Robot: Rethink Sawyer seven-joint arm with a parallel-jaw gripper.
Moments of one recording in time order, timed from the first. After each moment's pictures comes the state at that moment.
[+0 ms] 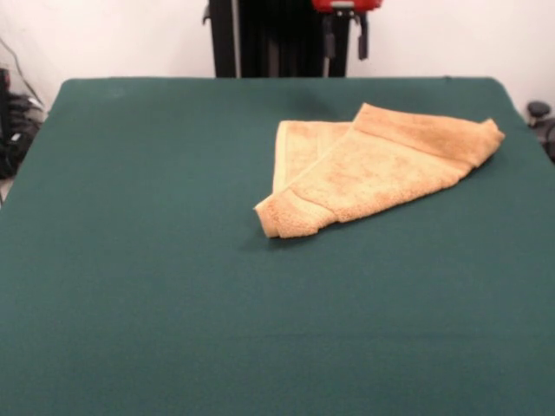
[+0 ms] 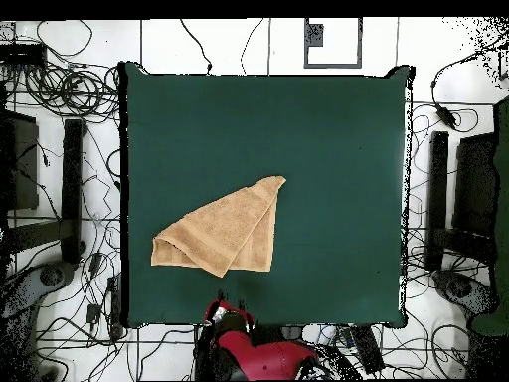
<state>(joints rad) -0.17 -0.67 -0.07 2.36 -0.47 -0.40 2.55</state>
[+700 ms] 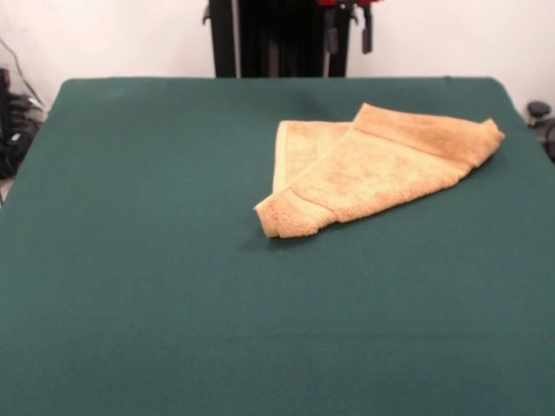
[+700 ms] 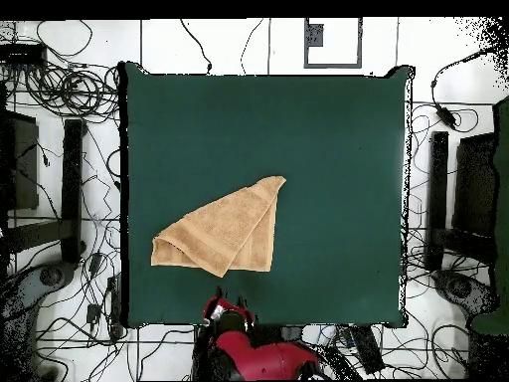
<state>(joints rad) -0.16 -0.73 -0.06 2.37 -0.48 -0.40 2.55</state>
